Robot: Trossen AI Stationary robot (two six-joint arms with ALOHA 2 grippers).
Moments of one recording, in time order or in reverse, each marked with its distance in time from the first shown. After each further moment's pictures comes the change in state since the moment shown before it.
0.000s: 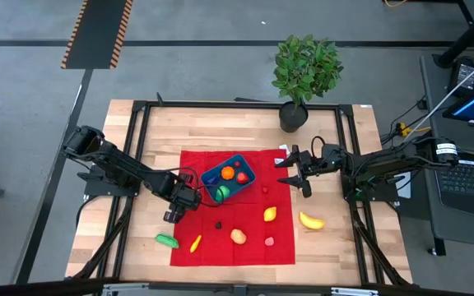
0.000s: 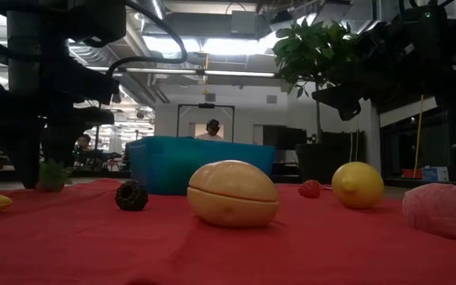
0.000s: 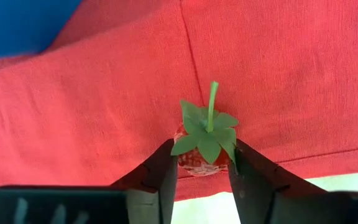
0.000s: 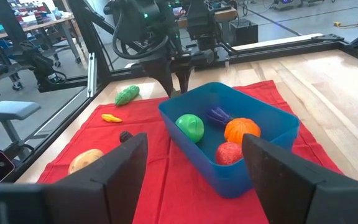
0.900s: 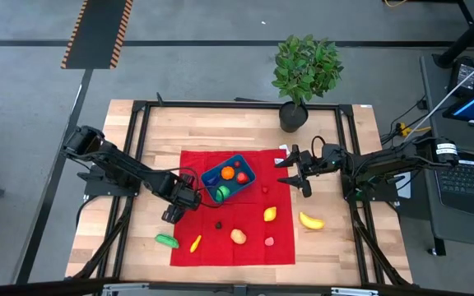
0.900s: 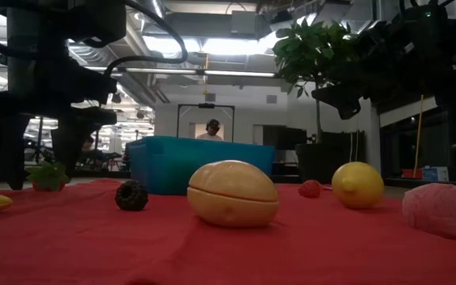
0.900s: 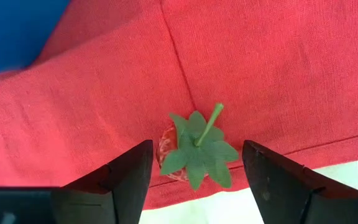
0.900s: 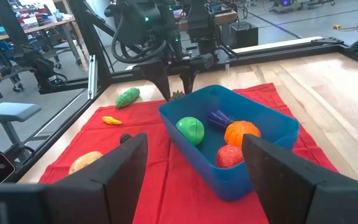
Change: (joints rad) left arm 0.000 0.001 0.000 0.000 0.009 0.083; right arm 0.000 0.000 0.000 0.010 0.000 0.000
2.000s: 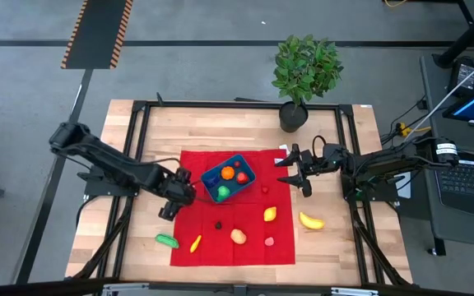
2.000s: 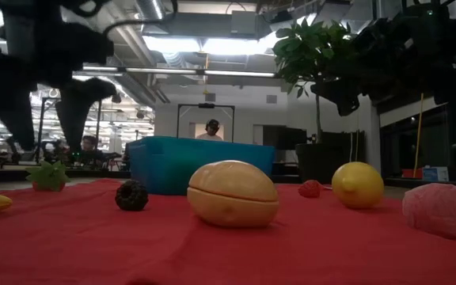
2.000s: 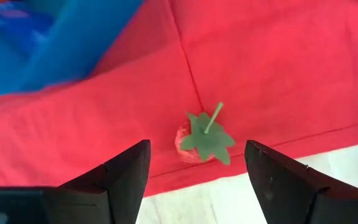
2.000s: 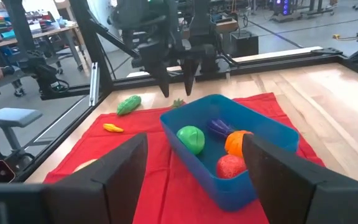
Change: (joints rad) left arm -0.002 -0.162 -0.002 -0.043 -0.031 0.001; right arm 0.000 0.000 0.000 0.032 -0.001 -0.001
